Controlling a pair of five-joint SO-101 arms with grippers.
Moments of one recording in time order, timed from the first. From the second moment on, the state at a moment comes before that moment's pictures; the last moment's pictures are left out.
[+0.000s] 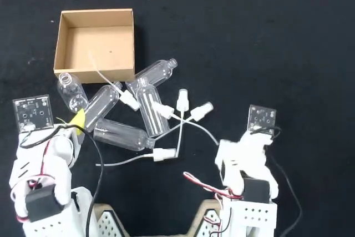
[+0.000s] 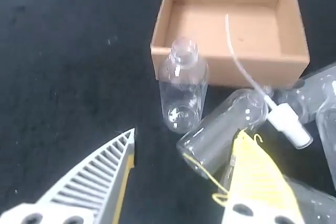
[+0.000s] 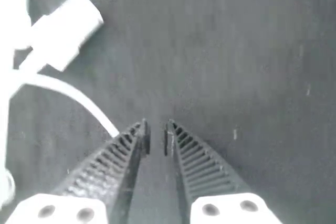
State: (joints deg) left arm -23.8 -97.6 69.5 66.0 -10.2; right arm 6.5 -103.0 97.0 66.3 -7.4
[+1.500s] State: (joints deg) left arm -24.4 -88.0 85.4 29.3 -8.4; right arm -19.3 -68.7 70.9 44.3 -0.4
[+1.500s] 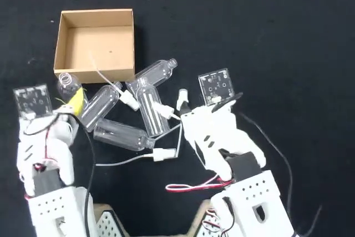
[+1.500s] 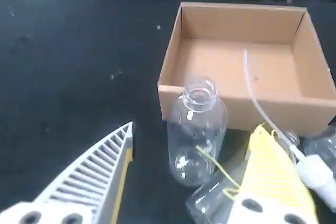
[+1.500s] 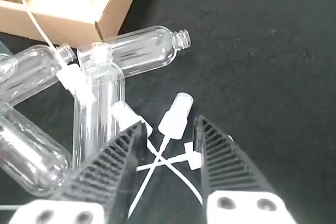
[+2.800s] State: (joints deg) left arm -21.8 -77.8 96.5 -0.5 -5.2; right arm -19.3 -68.7 70.9 44.3 -0.4
